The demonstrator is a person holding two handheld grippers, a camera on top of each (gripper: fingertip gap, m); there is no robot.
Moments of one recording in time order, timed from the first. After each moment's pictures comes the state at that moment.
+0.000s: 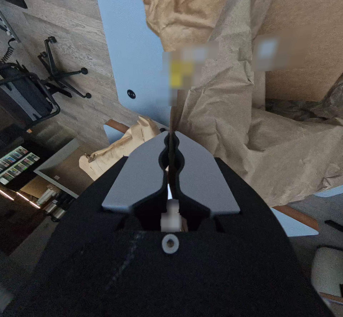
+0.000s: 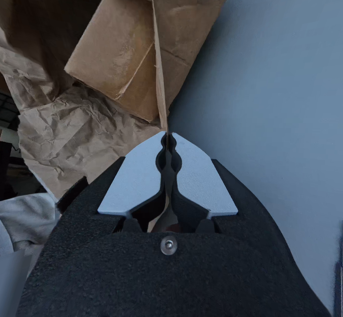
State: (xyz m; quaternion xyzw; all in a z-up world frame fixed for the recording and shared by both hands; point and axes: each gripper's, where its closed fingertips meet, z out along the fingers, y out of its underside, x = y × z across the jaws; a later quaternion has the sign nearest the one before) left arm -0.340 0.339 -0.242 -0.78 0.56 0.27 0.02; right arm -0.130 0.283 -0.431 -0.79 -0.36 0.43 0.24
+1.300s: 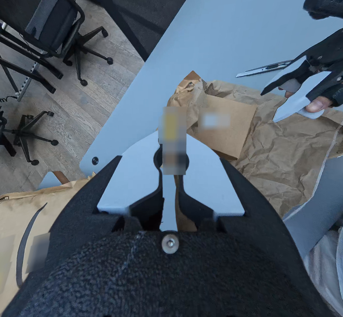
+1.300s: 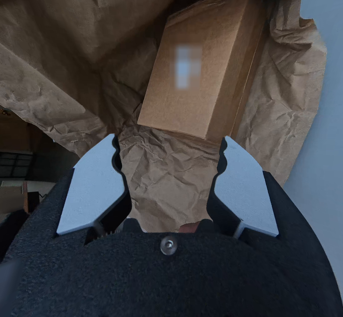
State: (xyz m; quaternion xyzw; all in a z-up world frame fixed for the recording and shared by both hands) left arm -0.253 0.263 -0.161 -0.83 0.41 0.00 0.37; right arm -0.101 0.223 -0.352 -0.86 -0.21 0.42 0.23
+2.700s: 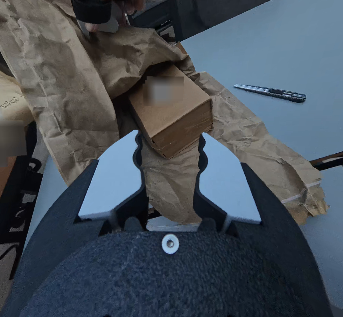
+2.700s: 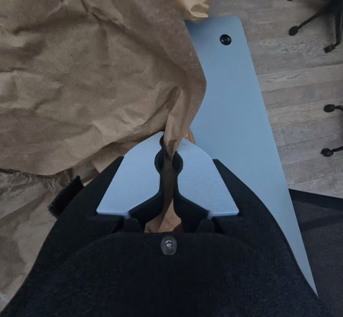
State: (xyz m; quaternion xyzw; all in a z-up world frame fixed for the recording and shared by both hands) left arm -0.149 0.136 -0.310 -0.84 0.12 0.10 0.52; right arm -0.269 0.357 -0.277 -0.67 -0.65 0.20 0.30
